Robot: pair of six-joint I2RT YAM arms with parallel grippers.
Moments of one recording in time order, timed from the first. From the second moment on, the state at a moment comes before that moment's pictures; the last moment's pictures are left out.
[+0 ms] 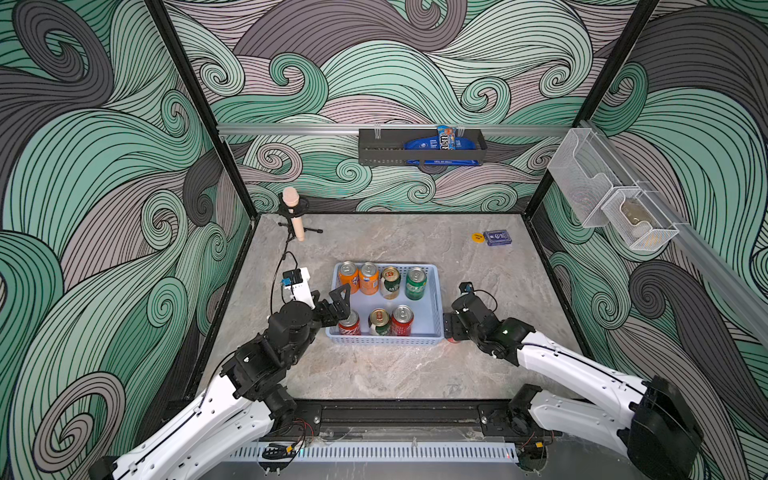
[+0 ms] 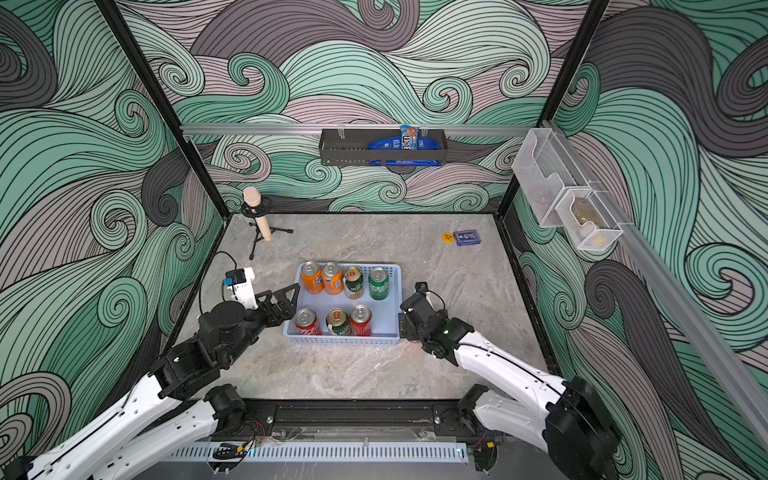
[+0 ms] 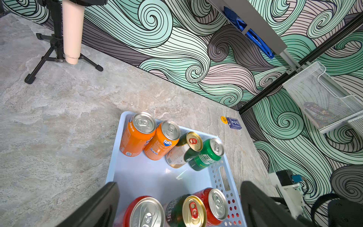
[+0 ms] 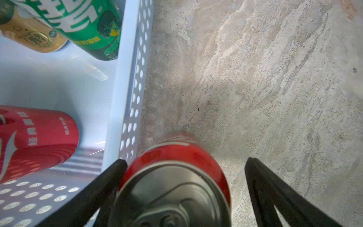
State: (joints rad) left arm -0.76 0.60 0.66 -0.41 -0.41 -0.71; right arm 0.70 1.07 0.60 -0.54 0.39 0.52
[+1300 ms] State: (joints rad) left arm -0.50 0.88 0.79 -0.36 -0.05 -0.61; right arm 0.62 1.35 1.07 -0.52 0.11 0.33
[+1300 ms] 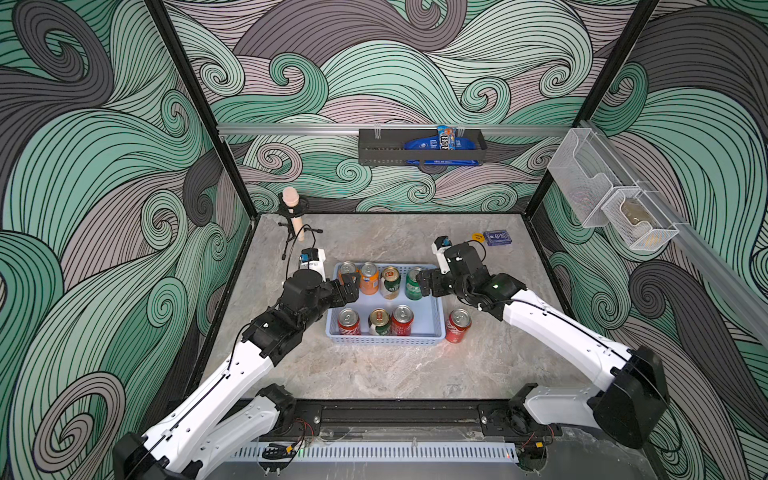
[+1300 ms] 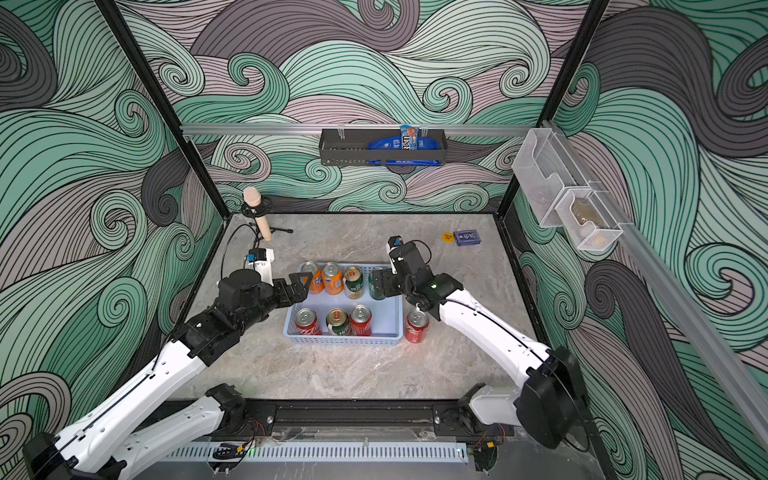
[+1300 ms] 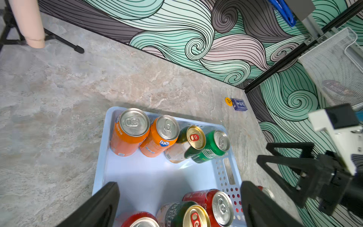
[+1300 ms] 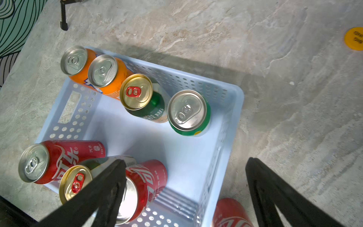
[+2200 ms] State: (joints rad) left arm -0.21 0.96 0.73 -0.27 0.32 -0.45; right arm 0.62 1.47 1.13 -0.52 0.08 0.33
